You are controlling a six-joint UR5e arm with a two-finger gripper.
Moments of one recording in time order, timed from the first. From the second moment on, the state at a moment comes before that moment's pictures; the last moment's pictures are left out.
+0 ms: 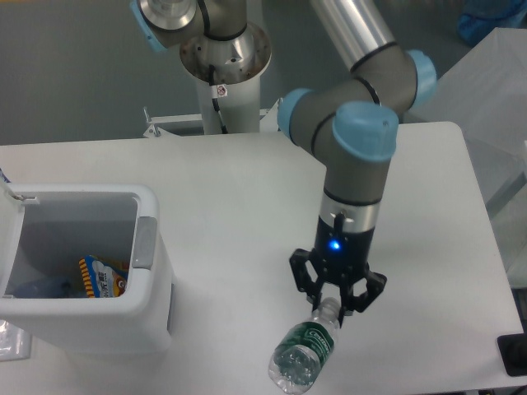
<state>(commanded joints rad) 2.49 -1.92 -1.45 -0.77 1.14 0.66</state>
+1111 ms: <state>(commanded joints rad) 2.18 -1.65 -1.63 -0.77 1.12 0.44</state>
